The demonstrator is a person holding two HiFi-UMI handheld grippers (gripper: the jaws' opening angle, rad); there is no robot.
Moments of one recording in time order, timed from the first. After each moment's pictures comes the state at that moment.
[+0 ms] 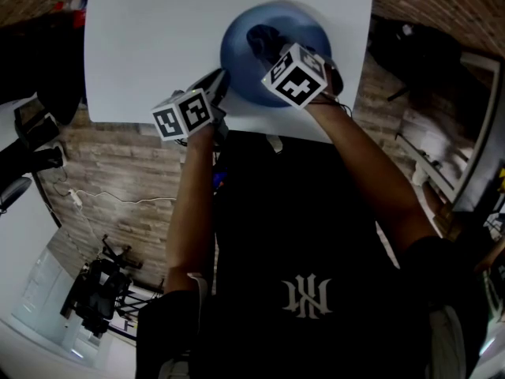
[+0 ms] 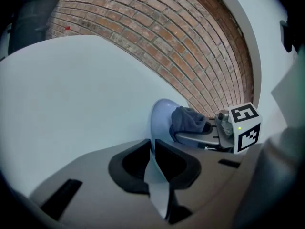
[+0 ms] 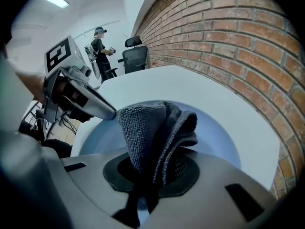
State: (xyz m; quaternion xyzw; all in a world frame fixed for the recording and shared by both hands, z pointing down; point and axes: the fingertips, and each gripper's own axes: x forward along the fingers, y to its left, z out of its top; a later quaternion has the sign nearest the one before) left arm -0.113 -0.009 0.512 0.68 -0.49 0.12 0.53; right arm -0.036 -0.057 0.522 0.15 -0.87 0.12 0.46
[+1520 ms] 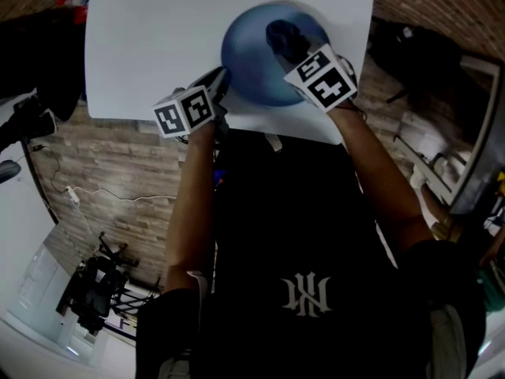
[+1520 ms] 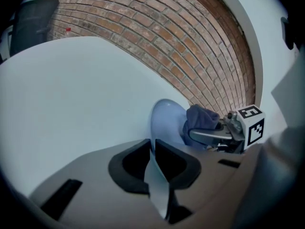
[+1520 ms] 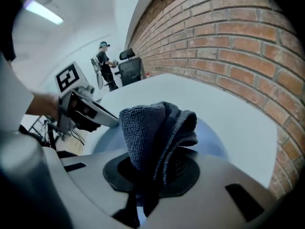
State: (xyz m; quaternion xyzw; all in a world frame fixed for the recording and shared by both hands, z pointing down) left arm -0.111 -0.008 0.513 0.67 -0.50 0.12 0.53; right arm -0.005 -0.063 0.499 0.18 -0.88 0.17 0.40
